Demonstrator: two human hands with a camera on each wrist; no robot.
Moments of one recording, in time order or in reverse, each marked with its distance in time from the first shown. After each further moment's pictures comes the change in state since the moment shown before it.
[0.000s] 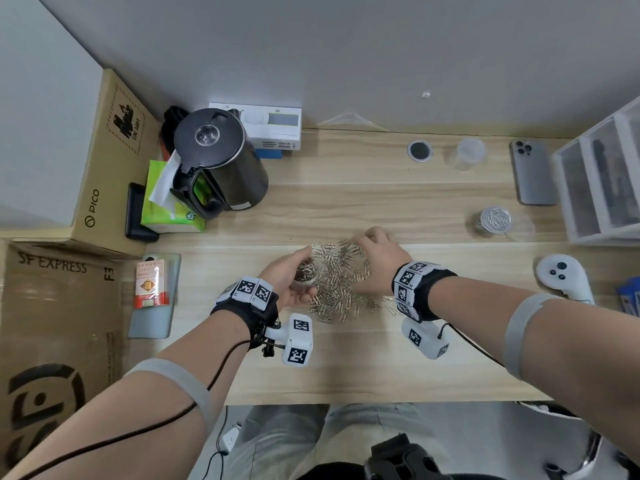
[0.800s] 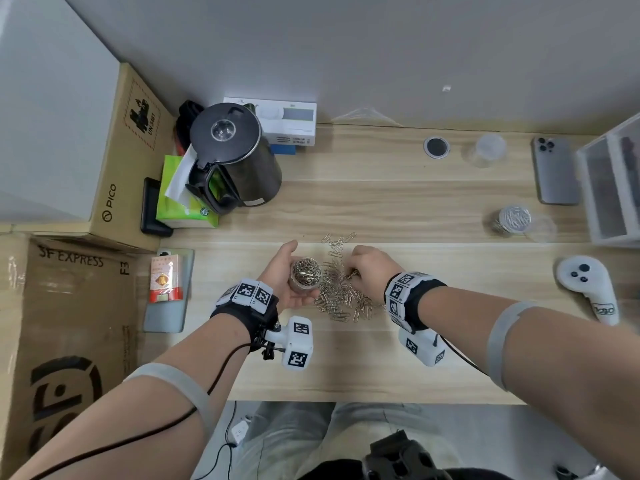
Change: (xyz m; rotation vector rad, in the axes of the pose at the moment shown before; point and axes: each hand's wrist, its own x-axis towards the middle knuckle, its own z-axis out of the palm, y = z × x) left_hand -0.002 -0.004 -0.019 -0.082 0.022 -0.001; right_hand 0.009 -0.032 0.026 0.055 -0.035 -0.145
